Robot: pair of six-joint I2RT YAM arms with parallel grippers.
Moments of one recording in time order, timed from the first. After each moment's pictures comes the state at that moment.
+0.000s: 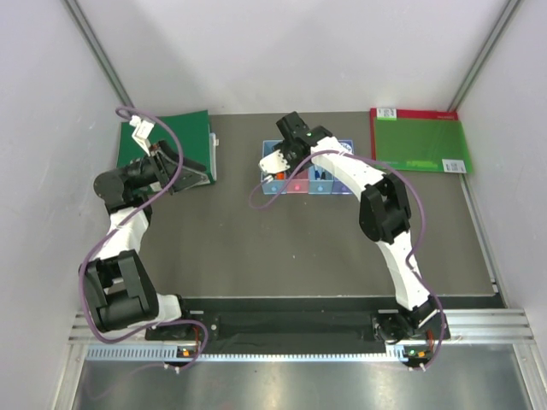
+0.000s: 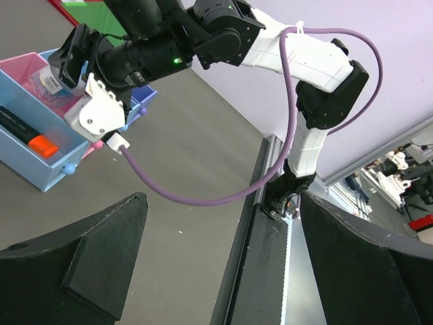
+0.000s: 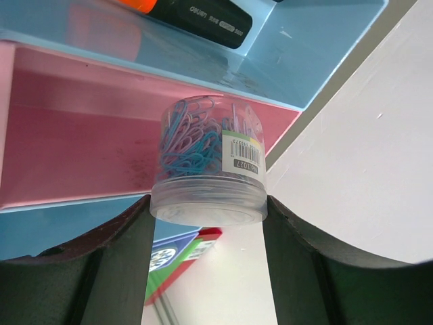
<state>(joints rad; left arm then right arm) 0.30 1.35 0.84 1.31 1.50 -1.43 0.62 2.30 2.13 -0.83 0.16 -1.58</state>
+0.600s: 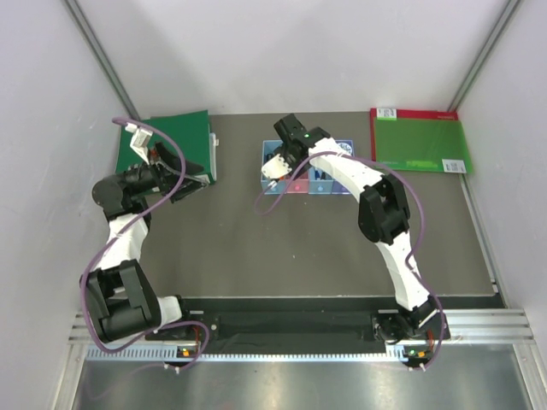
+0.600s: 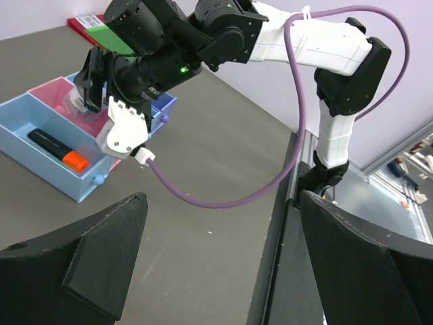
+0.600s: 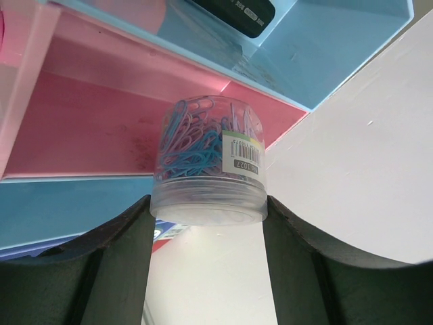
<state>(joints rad) 0.32 1.29 0.79 1.31 1.50 -1.29 0.64 2.30 2.13 -0.86 0.24 -1.71</state>
